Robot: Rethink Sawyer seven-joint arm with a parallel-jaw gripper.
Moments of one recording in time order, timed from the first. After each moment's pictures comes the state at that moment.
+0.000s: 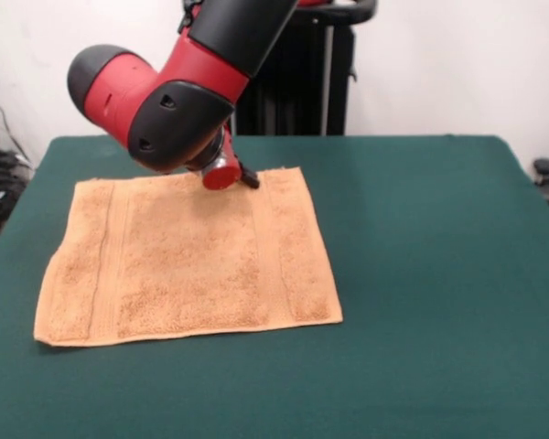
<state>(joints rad) 0.08 0.19 -0.64 1.09 -1.91 -1.45 2.23</state>
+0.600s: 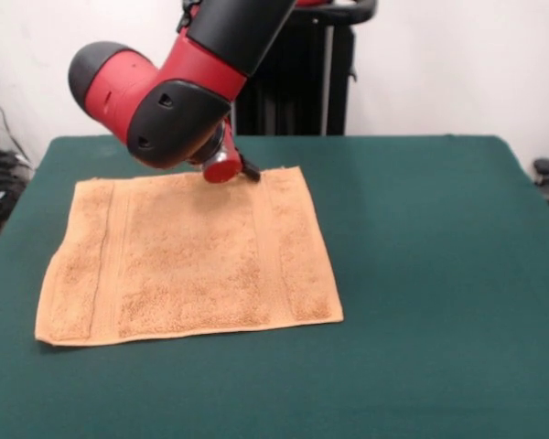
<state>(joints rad) 0.08 0.19 -0.63 1.12 -1.92 -1.48 2.23</state>
